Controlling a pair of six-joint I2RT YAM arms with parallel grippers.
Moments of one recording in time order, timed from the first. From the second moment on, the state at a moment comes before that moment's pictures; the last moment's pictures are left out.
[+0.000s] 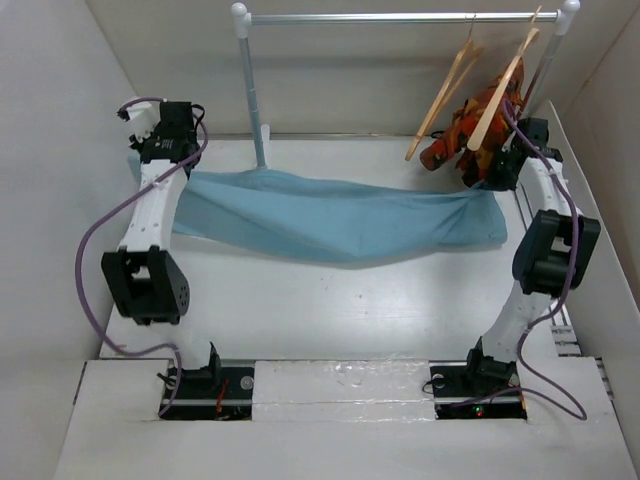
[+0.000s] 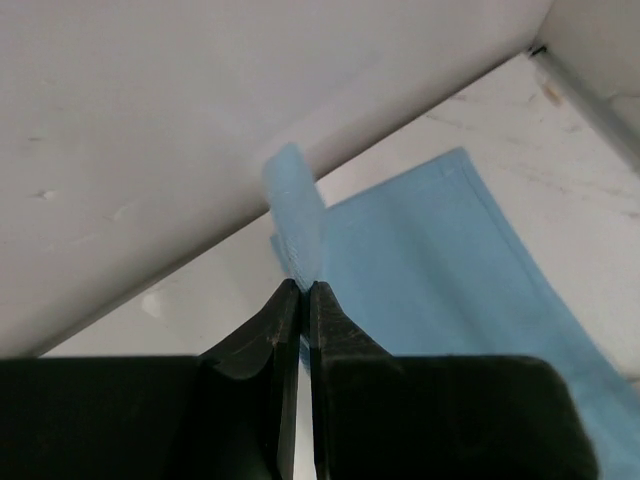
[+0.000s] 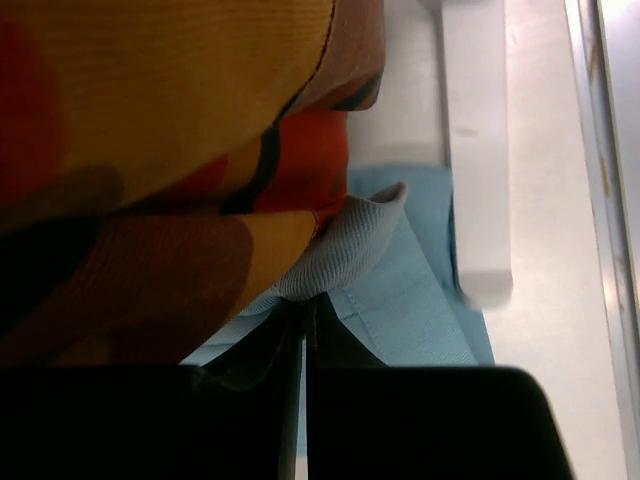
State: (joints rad) left arm 0.01 1.64 1.65 -0.72 -0.87 -0.53; right arm -0.24 1.91 1.66 -0.67 -0.09 0.16
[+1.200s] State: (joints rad) left arm 0.05 2.25 2.20 -0.65 -0.81 -0.47; right arm -0.26 2.19 1.78 -0.50 -0.18 0.22
